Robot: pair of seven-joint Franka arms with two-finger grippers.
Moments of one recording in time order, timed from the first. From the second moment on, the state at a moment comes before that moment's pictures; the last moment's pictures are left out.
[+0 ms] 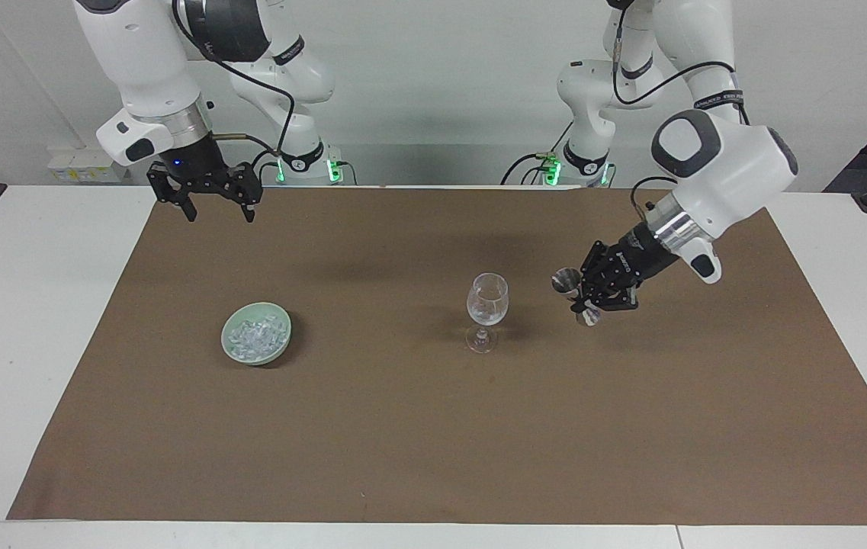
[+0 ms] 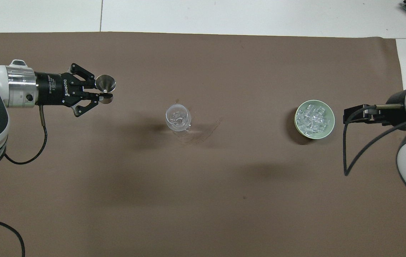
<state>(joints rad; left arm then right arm) -0.02 0.19 -0.02 -1.84 -0.95 2.03 -1.28 -0.07 -0.05 0.10 -1.78 0.00 1.78 0.09</state>
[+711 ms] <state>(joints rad) 0.16 0.22 -0.02 -1.99 -1.10 1.98 -1.06 -0.08 0.06 0.09 -2.10 0.00 2.28 0.05</state>
